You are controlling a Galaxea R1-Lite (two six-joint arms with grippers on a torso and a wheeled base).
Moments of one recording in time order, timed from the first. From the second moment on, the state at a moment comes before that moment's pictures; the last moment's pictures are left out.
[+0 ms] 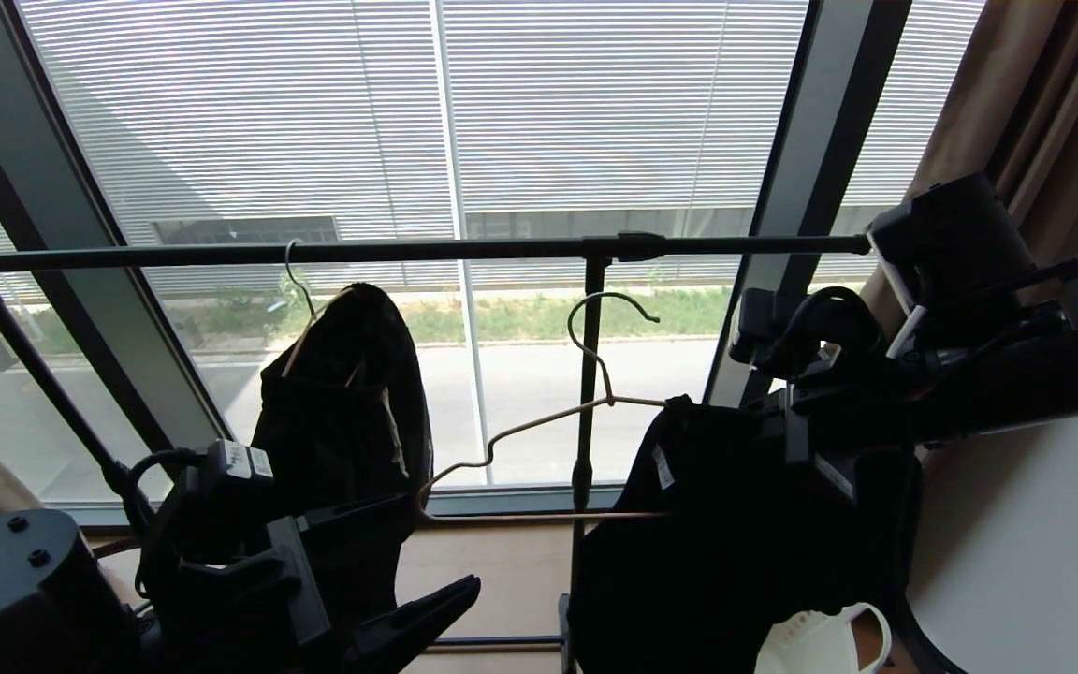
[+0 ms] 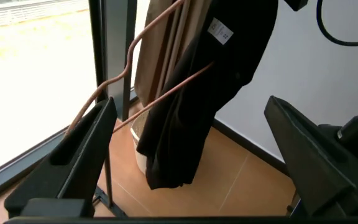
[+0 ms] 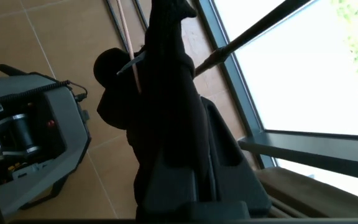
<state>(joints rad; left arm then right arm) -0.56 1.61 -0.08 -1.41 -0.38 -0.13 0.49 1.66 -1.25 0.41 0.27 -0.64</state>
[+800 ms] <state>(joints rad) -0.75 1.98 -0.28 -1.41 -0.08 -0.15 0.54 1.63 -1.22 0.41 0.27 -0.64</state>
